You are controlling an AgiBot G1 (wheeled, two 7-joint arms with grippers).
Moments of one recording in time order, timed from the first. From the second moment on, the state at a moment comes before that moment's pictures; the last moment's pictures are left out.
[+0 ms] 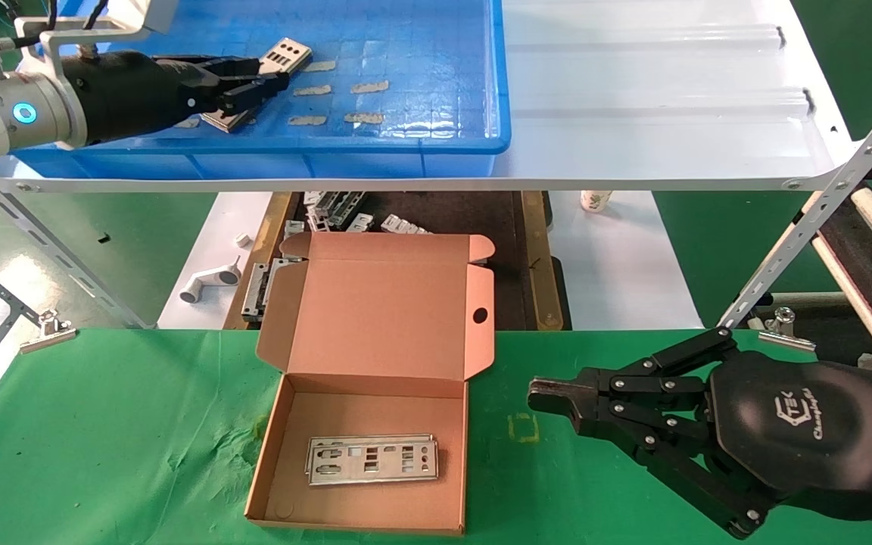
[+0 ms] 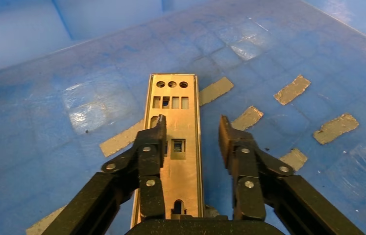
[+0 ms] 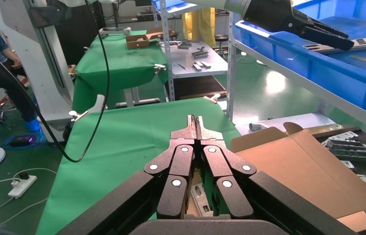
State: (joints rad) left arm -1.95 1.12 0.51 0.00 1.31 0.94 0.05; right arm 1.11 -0.56 -0.42 1.26 -0.64 -1.44 0.11
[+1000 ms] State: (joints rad) left arm -1.96 1.11 0.51 -0.01 1.31 0.96 0.08; right arm 1.11 -0.56 -0.42 1.26 -0.64 -1.44 0.11
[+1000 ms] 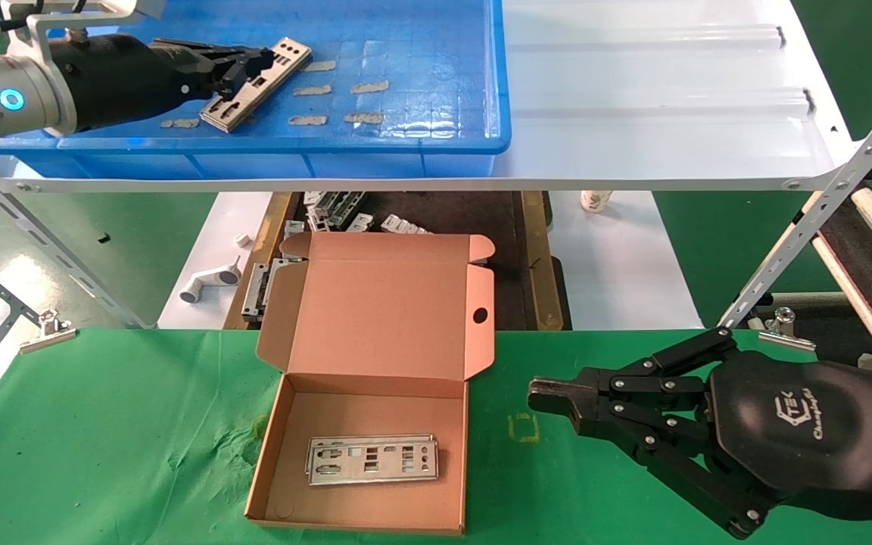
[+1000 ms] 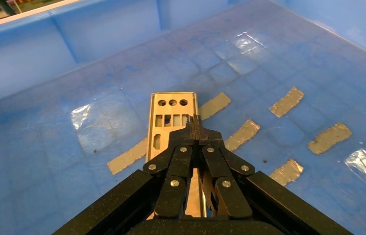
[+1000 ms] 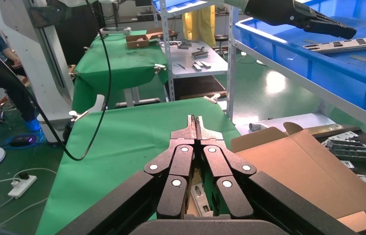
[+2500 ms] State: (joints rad) left arm -1.96 1.13 0.51 0.01 1.32 0.93 0.10; right arm 1.11 -0.56 -0.42 1.26 -0.64 -1.44 0.11
